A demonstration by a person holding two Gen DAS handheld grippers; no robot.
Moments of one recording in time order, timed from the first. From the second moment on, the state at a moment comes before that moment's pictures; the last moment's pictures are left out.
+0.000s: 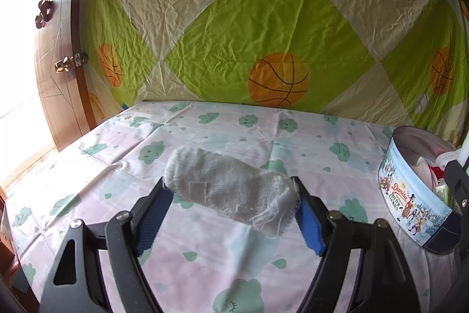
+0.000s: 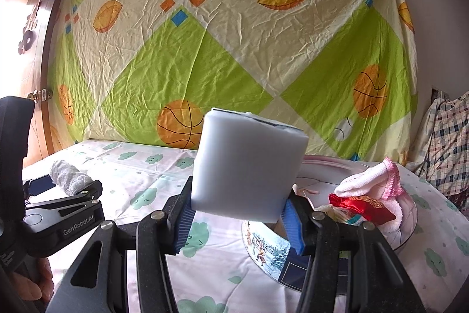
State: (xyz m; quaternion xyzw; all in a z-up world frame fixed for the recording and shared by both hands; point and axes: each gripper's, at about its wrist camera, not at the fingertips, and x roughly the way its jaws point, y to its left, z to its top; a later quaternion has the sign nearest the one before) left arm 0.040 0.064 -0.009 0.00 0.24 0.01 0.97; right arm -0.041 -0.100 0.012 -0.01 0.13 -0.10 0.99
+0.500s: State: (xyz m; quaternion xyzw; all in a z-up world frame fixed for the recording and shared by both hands) left arm 0.013 0.037 -0.003 0.00 0.24 -0.02 0.97; right arm -0.069 -0.122 0.013 -0.02 0.12 -0.13 0.98
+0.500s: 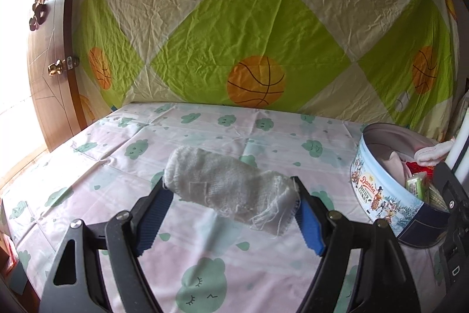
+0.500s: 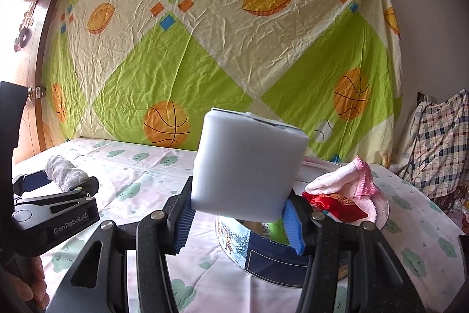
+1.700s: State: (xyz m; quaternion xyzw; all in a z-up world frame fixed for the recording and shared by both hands) left arm -0.028 -0.038 0.013 0.02 0.23 -0.09 0.97; right arm -0.109 -0.188 0.012 0.00 0.13 -0.18 0.98
